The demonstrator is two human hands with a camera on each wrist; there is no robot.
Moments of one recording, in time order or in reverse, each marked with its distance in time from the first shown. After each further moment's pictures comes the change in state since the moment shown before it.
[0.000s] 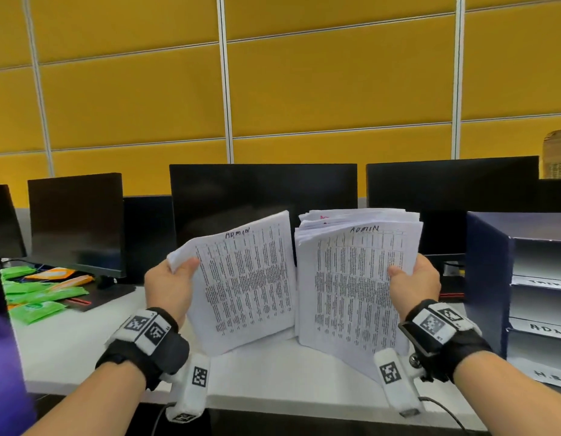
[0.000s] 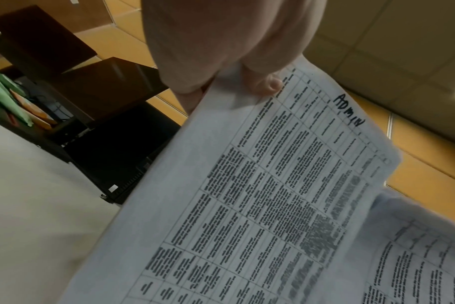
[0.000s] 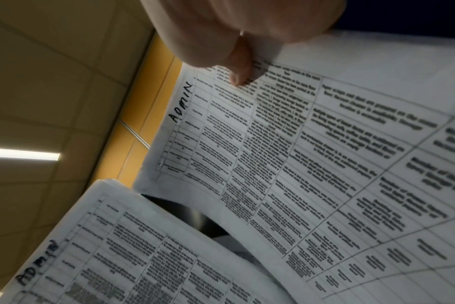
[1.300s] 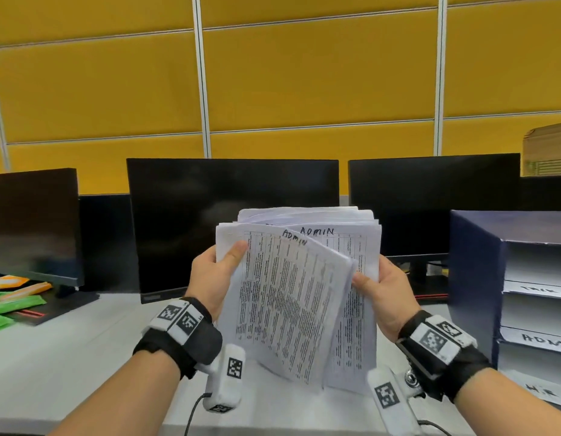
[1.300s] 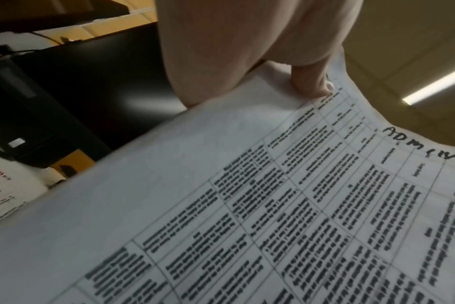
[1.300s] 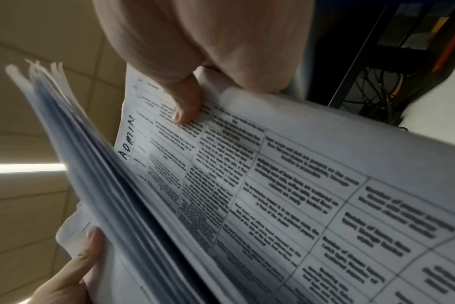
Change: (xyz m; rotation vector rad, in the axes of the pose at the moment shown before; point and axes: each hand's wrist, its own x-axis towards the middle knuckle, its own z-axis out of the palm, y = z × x) left_hand -0.018 0.003 0.100 -0.217 -0.449 -0.102; right_hand 0.015 0.014 0.000 0.297 -0.500 -0.093
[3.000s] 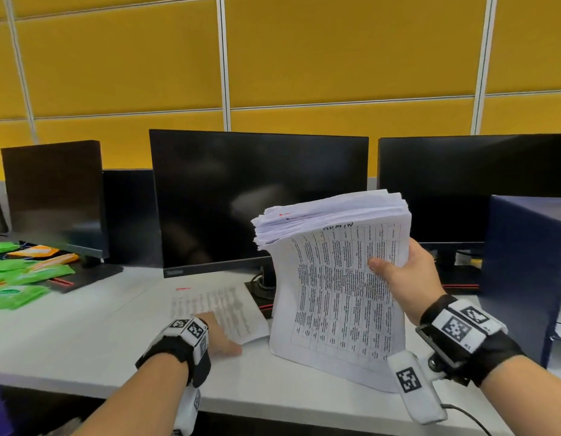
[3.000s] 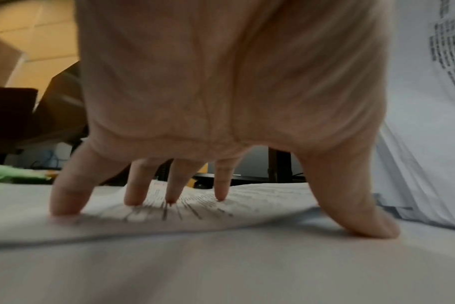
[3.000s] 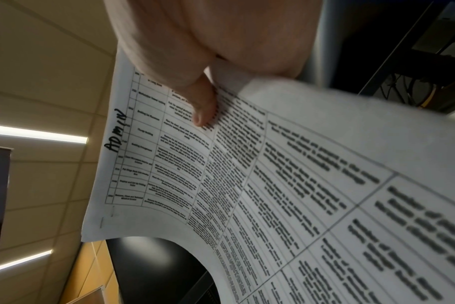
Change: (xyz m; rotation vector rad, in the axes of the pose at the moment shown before) left_hand 0.008 -0.104 -0.090 1.565 -0.364 -0.657; right_hand 0.004 0.000 0.016 -0.206 0.091 0.012
